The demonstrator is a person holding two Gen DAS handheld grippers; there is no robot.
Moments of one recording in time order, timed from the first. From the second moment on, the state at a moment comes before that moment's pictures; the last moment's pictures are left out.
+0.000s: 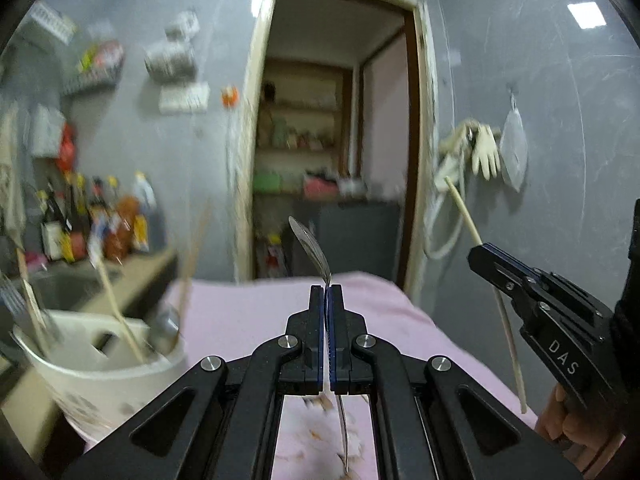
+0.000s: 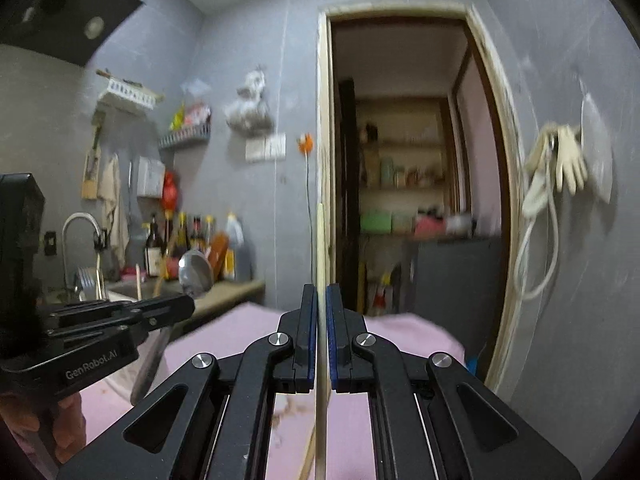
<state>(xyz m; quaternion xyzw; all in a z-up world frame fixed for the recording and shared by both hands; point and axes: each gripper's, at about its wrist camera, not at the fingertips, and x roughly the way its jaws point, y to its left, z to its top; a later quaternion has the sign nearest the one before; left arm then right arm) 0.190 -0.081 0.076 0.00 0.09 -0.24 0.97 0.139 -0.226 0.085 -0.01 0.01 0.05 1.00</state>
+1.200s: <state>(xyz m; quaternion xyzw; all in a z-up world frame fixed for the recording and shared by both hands) 0.225 0.161 0.108 -0.19 -0.03 -0.08 0.98 0.208 -0.084 0.127 0.10 -0.14 0.25 0.95</state>
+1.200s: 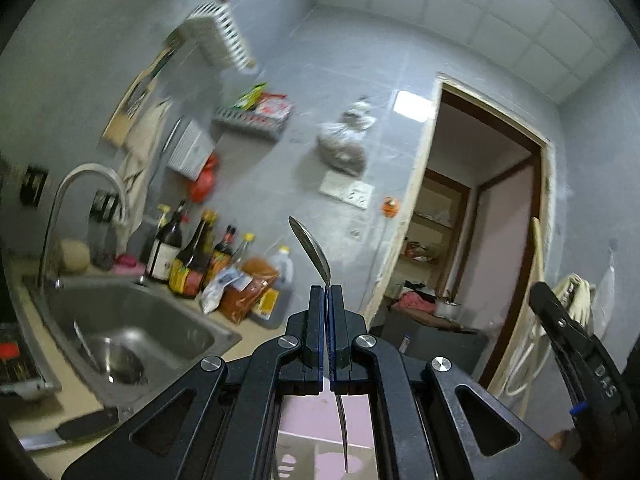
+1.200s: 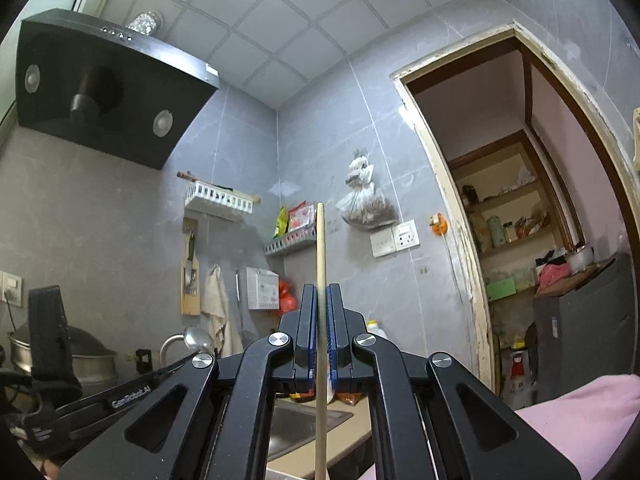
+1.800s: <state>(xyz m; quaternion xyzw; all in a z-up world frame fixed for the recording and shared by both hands) 0.256 0.156 0.073 -0.20 0.02 -0.09 0.98 0.237 -0.069 0.102 0.11 -0.11 0.24 0.96</state>
